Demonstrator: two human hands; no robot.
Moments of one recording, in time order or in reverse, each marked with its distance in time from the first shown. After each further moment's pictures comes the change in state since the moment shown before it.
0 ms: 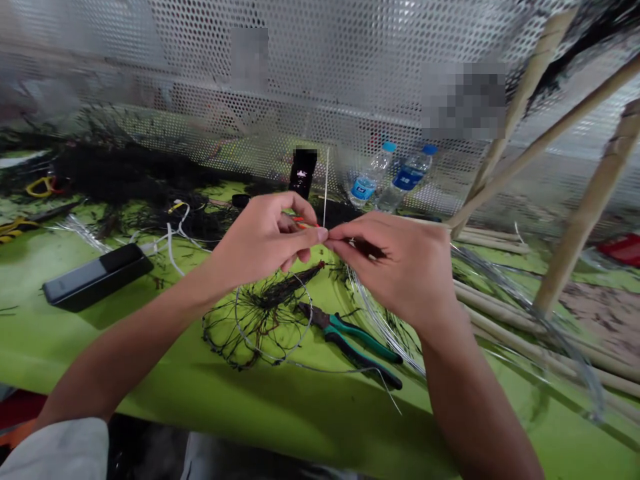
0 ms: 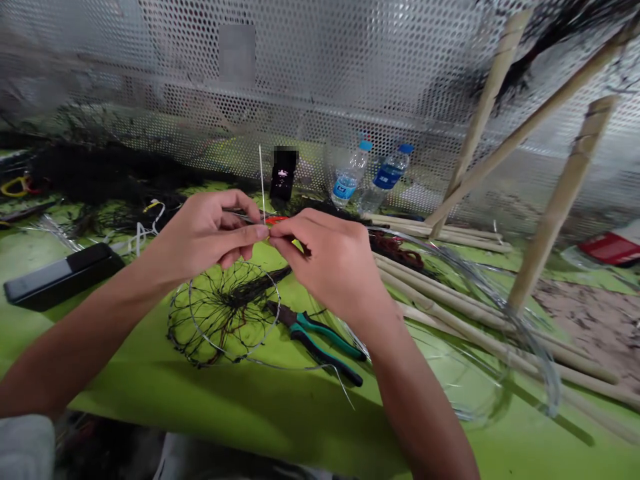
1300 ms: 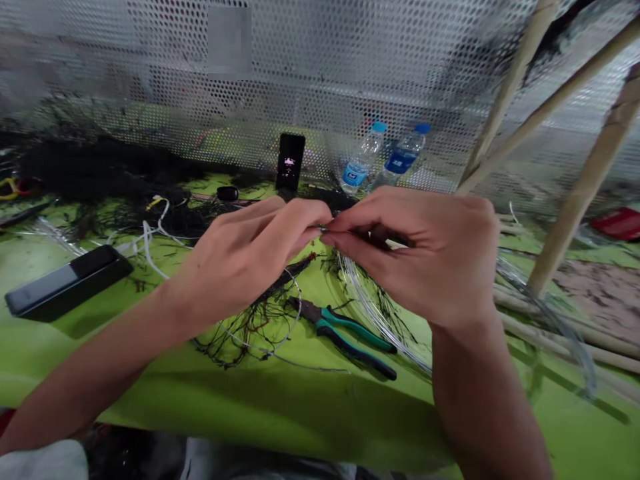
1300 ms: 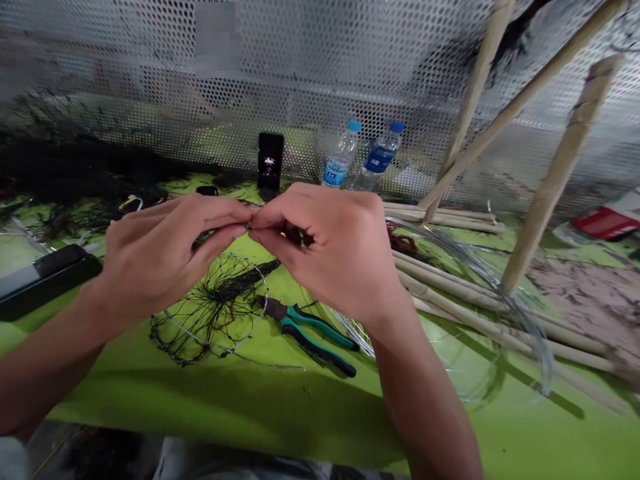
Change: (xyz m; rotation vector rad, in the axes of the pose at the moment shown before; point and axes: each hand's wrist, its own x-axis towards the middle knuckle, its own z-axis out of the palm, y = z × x) left_hand -0.020 -0.005 0.011 0.977 0.286 0.803; right_hand 0.001 0.005 -0.016 0.138 0.103 -0.090
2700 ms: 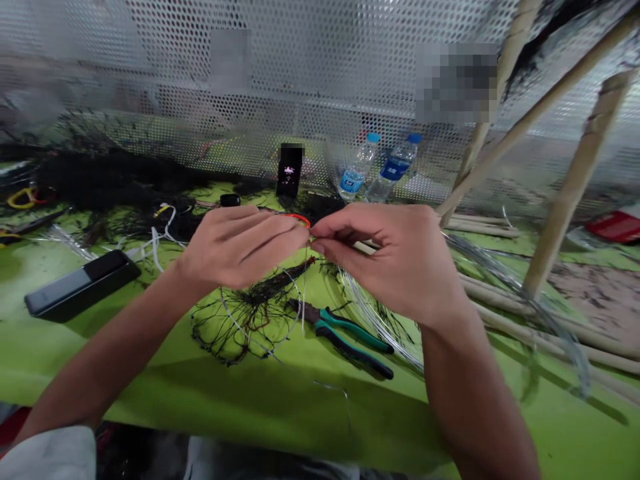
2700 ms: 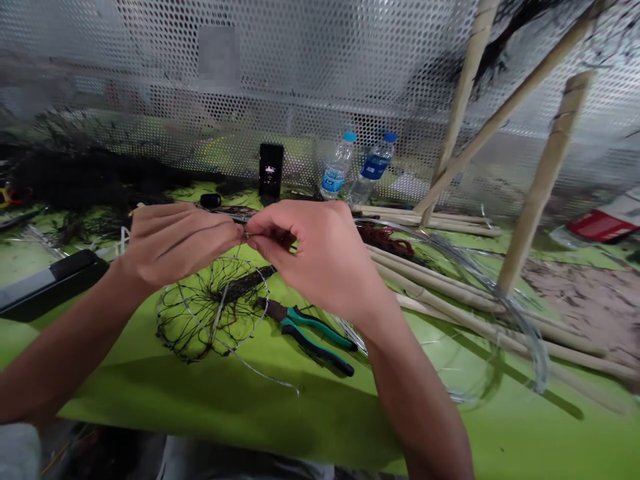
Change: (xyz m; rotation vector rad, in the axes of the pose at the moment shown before) left_hand 0.002 -0.036 0.004 0.212 0.165 0.539; right_hand 0.001 -0.012 -0.002 0.142 -0.163 0.224
